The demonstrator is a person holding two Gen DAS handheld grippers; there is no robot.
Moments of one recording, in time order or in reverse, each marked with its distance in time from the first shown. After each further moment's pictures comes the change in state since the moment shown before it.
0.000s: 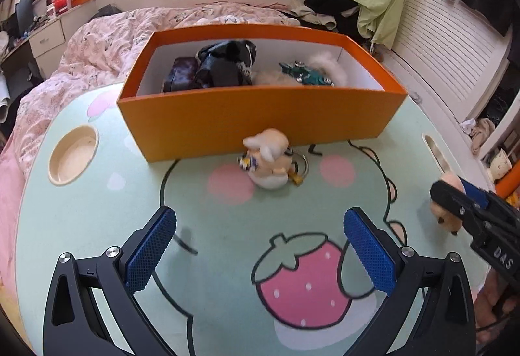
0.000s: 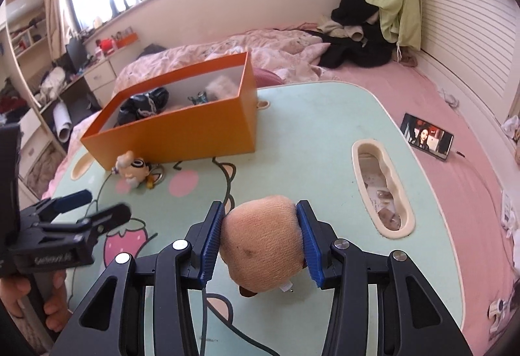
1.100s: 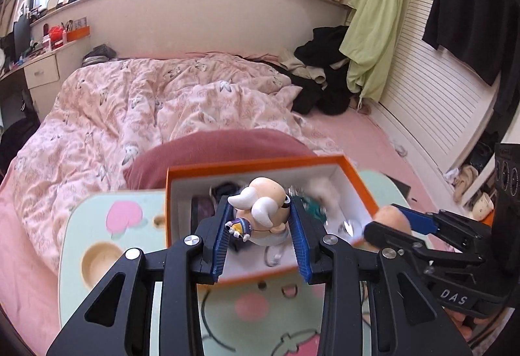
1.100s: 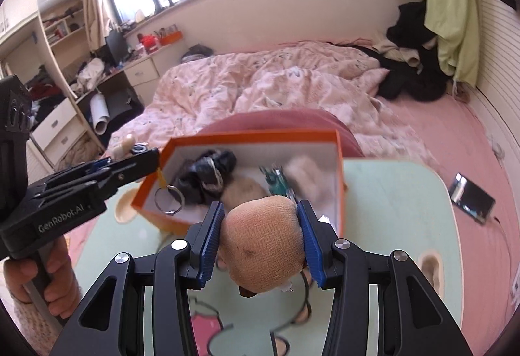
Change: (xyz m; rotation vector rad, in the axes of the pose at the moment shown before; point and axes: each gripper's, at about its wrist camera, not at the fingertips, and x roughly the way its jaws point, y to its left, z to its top) left arm -0.046 0.036 0.114 -0.034 -0.171 -0.058; right arm 0.033 0.065 0.120 -0.108 0.033 0.181
